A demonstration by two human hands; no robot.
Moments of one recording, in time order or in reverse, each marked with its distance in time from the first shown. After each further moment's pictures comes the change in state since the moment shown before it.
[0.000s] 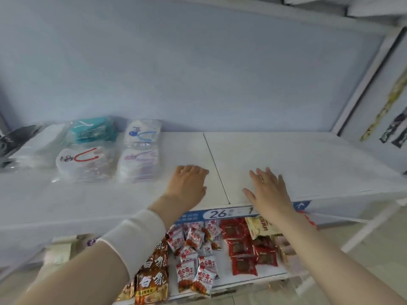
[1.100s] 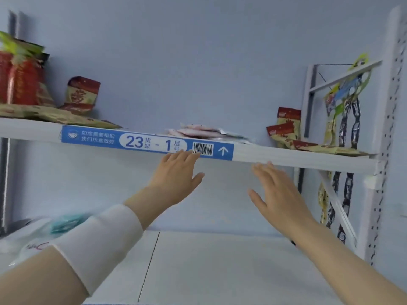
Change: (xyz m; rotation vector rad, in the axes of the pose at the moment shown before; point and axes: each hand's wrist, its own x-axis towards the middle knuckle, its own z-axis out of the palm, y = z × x) left_hand -0.010 0.259 -0.289 0.116 0.632 -0.124; right_hand -0.099 0.258 -0.263 0.138 0.755 -0.348
